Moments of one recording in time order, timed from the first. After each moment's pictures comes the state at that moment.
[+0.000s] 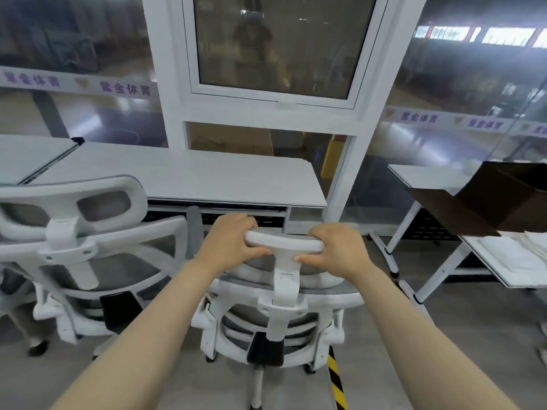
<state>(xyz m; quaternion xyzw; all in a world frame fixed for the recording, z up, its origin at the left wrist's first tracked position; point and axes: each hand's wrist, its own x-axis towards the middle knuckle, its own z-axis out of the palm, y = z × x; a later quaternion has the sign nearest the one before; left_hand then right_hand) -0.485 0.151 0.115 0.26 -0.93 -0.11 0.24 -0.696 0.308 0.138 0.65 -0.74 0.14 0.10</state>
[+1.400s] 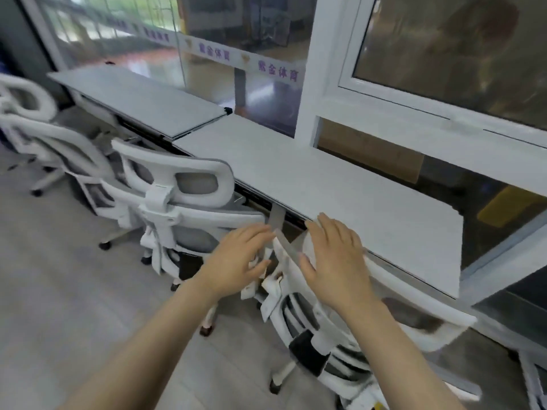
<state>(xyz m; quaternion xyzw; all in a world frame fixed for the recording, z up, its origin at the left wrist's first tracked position) -0.479 0.031 0.080 0.49 -0.84 -0.10 0.21 -0.698 0.055 0.131 0.79 -0.59 0.13 0.07</state>
